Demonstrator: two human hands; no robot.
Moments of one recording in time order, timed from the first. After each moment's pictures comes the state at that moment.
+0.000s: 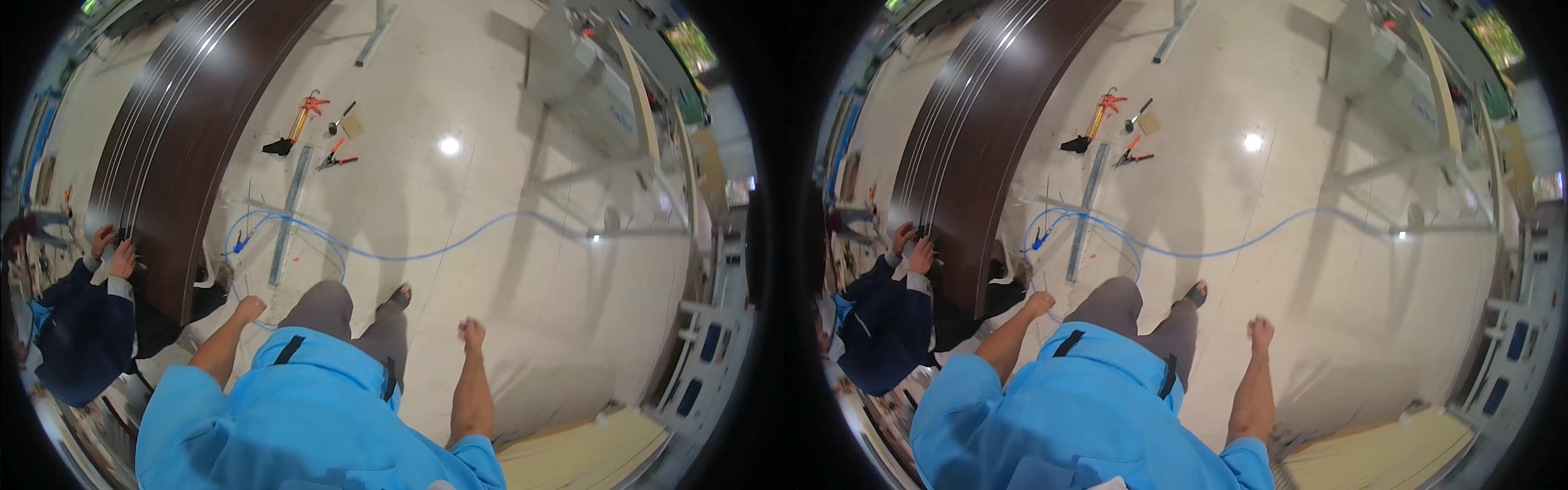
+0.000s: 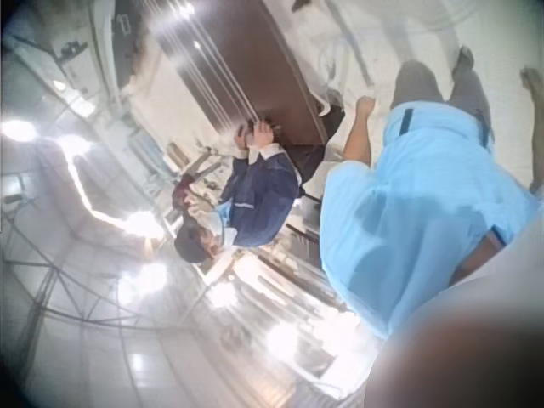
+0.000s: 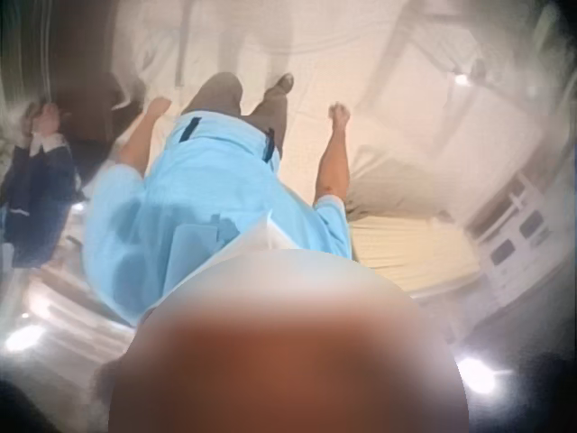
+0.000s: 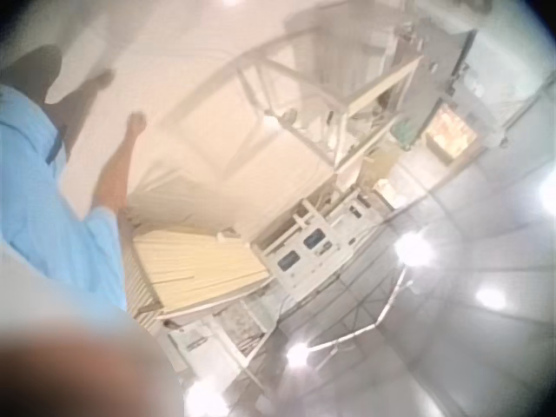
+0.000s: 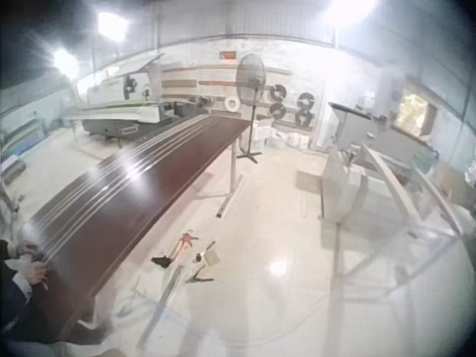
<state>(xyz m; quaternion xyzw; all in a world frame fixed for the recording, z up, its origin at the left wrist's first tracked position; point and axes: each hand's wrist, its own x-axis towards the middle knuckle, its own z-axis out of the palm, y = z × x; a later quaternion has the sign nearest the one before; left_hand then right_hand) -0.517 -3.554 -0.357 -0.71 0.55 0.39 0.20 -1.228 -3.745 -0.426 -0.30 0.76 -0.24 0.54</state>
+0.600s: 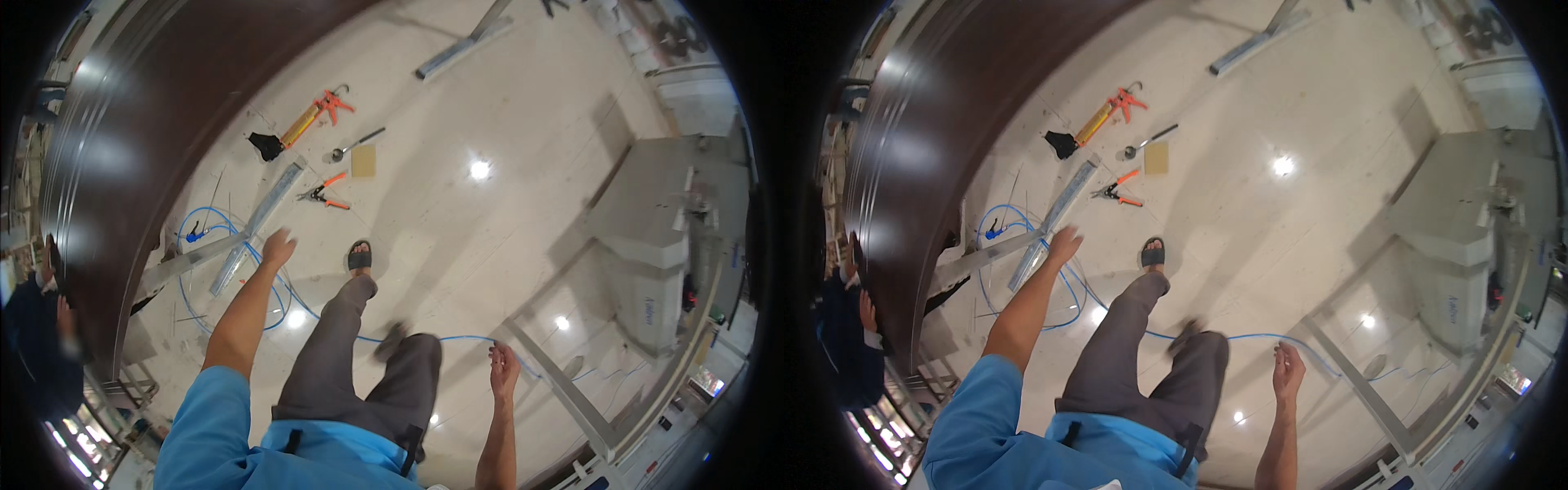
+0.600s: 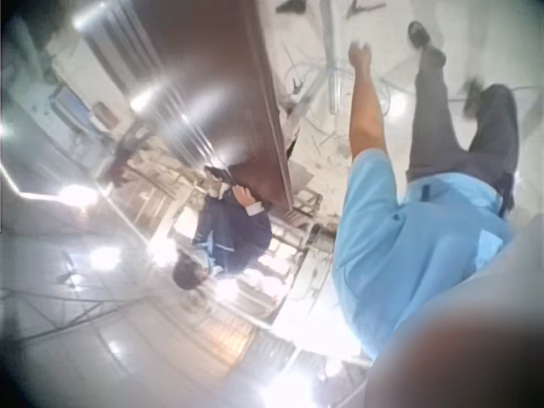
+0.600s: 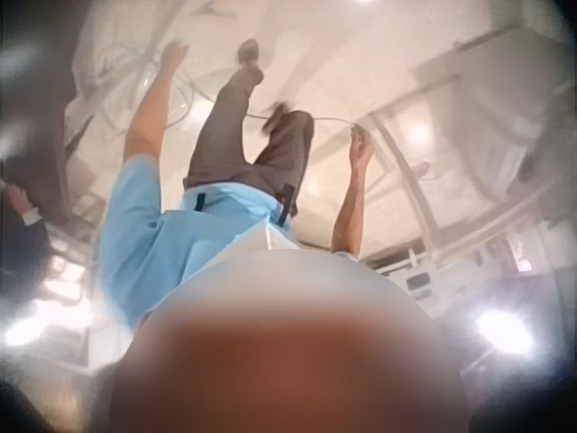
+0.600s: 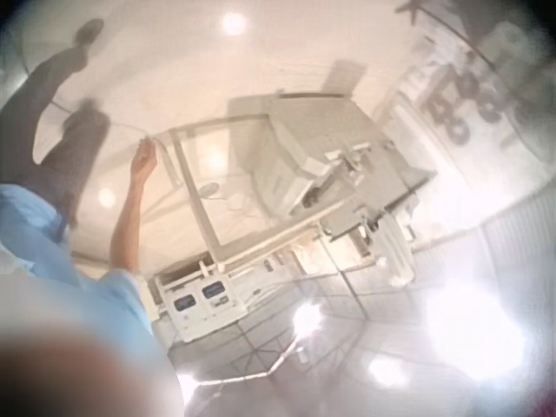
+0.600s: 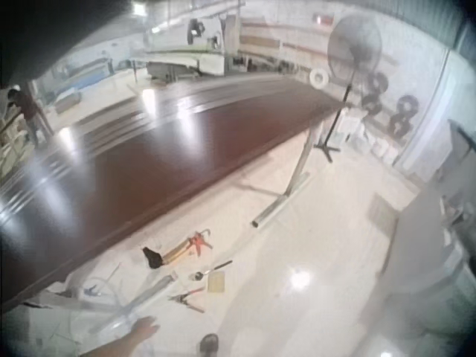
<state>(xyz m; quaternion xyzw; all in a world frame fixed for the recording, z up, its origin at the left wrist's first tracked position) -0.487 -4.069 -0.559 -0.91 0.21 0.34 -0.11 -1.032 -4.379 -0.311 -0.68 0.59 -0.01 0.43</state>
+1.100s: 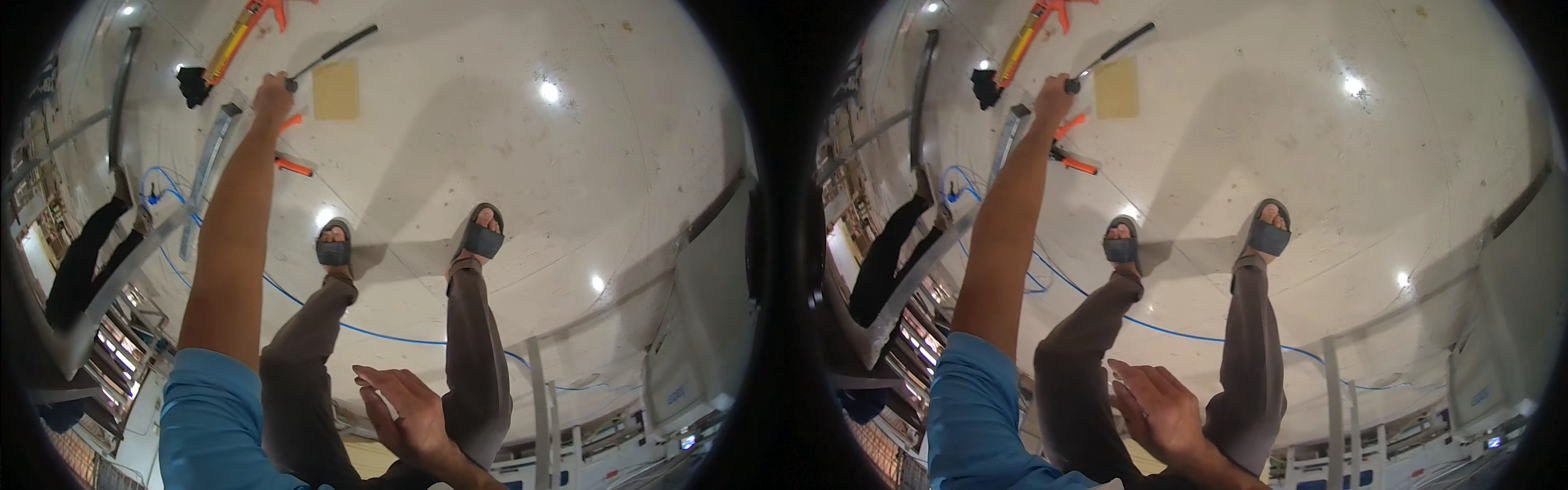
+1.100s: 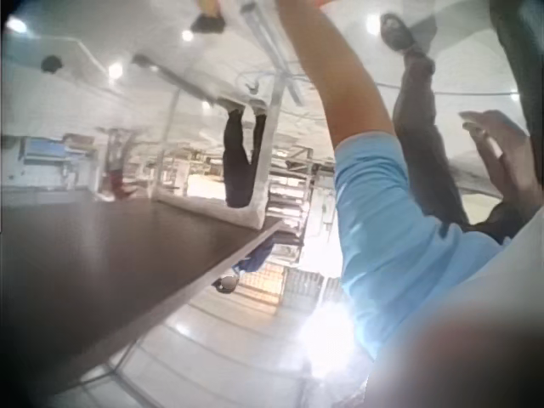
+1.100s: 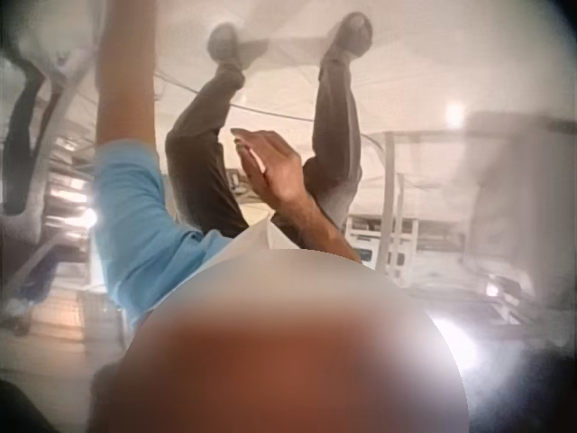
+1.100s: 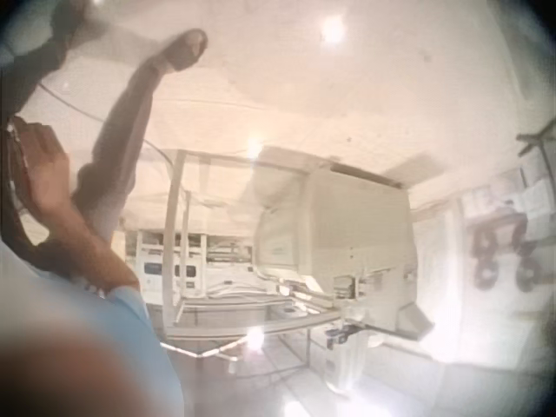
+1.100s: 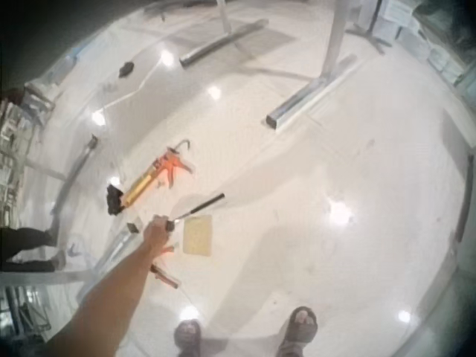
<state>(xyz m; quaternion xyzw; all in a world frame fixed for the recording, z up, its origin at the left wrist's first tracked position) -0.353 -4.348 -0.891 -0.96 0.20 0.16 0.06 -0.760 -4.506 -0.512 -0.63 0.29 0.19 0.70</state>
